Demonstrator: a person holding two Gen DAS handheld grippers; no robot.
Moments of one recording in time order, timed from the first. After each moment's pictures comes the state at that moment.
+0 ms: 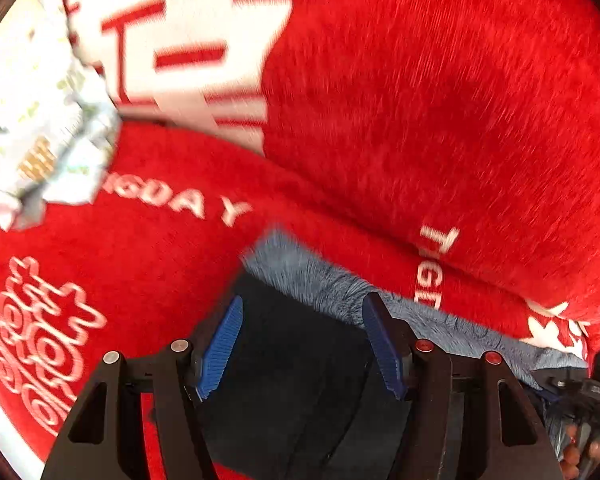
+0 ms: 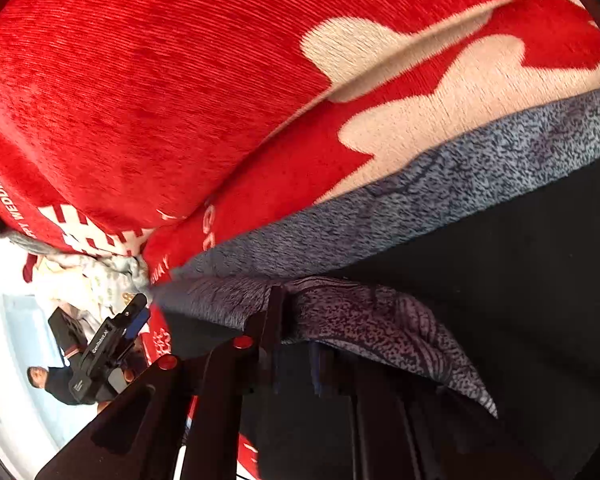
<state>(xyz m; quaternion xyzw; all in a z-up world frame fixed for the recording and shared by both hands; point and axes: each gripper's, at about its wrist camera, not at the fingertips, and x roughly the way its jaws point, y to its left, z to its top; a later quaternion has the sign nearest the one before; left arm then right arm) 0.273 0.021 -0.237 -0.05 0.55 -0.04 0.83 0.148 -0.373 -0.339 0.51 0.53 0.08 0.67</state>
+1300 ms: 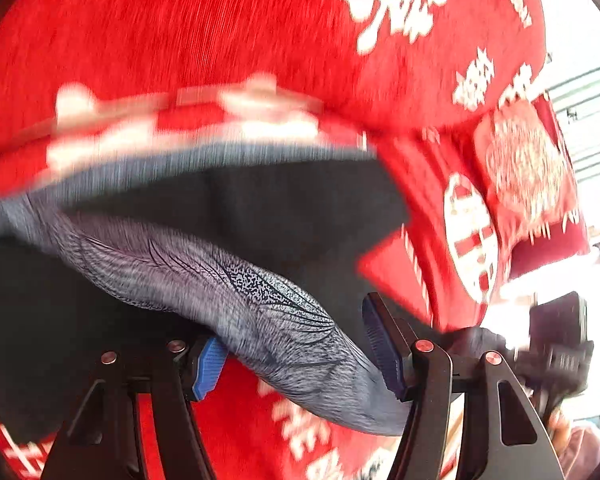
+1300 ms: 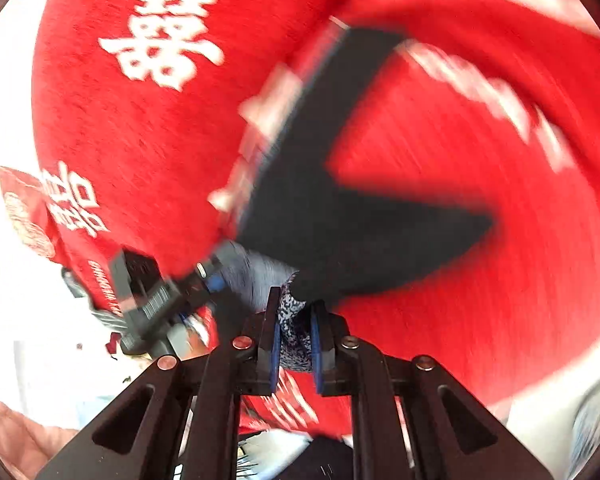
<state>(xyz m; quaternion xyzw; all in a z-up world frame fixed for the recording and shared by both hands) 0.093 -0.370 -0.229 0.01 0.62 -0.42 0.66 -0.193 -0.603 -0.270 0.64 0.37 -0.04 0.67</state>
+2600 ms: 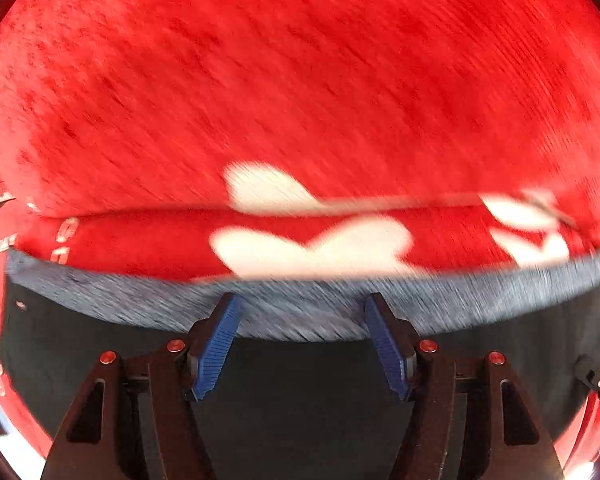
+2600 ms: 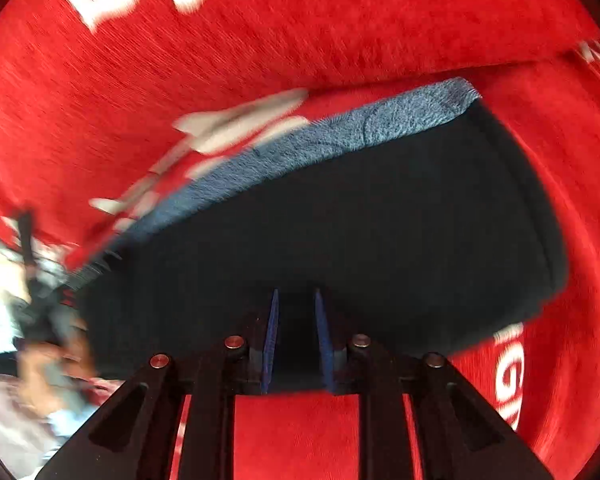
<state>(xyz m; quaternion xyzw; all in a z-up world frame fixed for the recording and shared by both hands) 0.204 -0.342 -0.300 0.12 0.60 -0.11 0.79 -0.018 -0.646 -0.338 0.39 0.55 -0.06 0.74</state>
